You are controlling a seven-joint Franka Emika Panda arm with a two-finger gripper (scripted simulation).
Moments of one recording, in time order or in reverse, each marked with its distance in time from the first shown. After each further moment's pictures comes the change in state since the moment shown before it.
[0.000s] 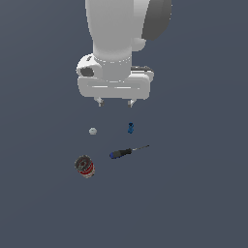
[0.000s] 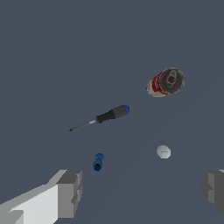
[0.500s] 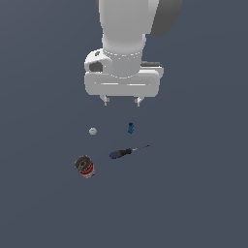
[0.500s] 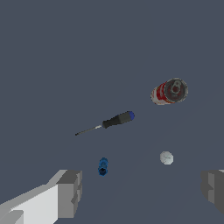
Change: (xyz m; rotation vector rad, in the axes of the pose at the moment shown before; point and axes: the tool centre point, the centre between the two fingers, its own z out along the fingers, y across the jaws) arm 0.007 -0.021 -0.013 -0.012 0.041 -0.027
